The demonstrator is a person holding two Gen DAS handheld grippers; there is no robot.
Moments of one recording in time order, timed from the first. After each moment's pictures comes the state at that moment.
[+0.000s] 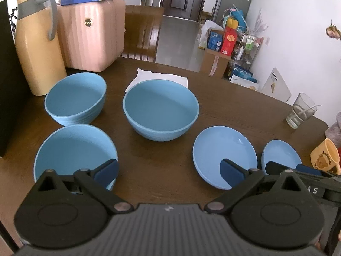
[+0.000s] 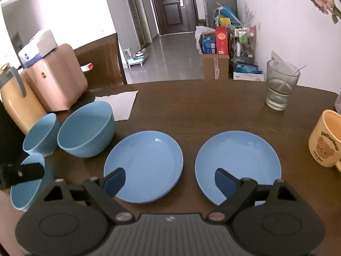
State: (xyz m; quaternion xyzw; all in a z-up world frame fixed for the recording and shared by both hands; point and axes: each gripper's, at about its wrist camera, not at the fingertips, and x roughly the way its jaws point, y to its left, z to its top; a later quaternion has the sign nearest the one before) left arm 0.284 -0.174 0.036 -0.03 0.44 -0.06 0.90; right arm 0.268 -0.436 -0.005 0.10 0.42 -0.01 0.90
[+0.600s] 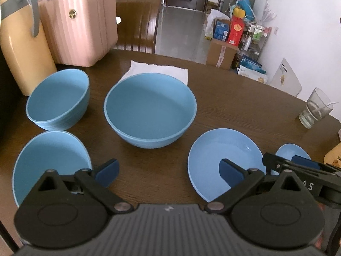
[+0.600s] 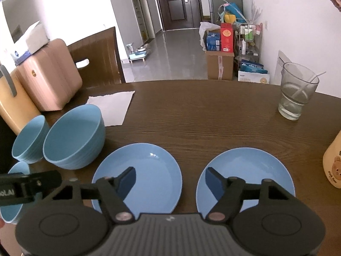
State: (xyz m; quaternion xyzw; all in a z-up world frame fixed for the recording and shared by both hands) left arm 0.329 -0.209 0.006 -0.02 0.46 -0.04 0.88; right arm 0.318 -0.441 -0.022 0.10 0.43 0.00 0.90
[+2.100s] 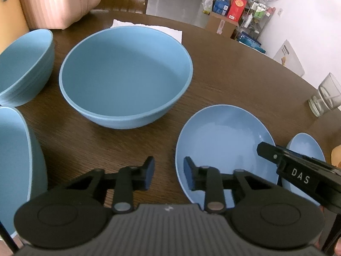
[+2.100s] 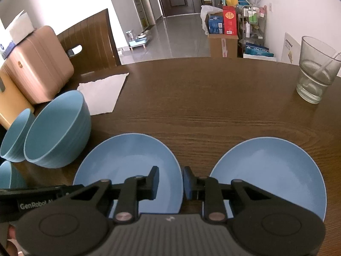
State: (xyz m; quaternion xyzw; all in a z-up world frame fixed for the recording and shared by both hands) left arm 0.372 -0.227 -0.061 -0.05 0.53 -0.06 0.84; right arm 0.356 -0.444 -0.072 0.11 0.47 0.01 0.88
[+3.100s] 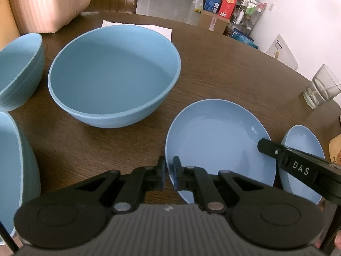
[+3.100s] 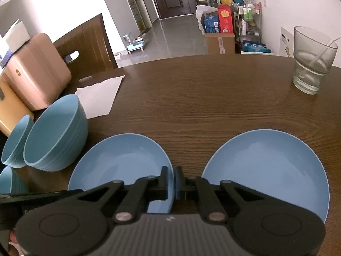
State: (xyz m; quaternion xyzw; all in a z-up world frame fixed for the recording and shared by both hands) left arm 0.368 -0.236 -0.066 -0.03 0.53 -0.08 0.84; right arm 0.349 -0.450 -0.079 0.14 0.46 0.00 0.88
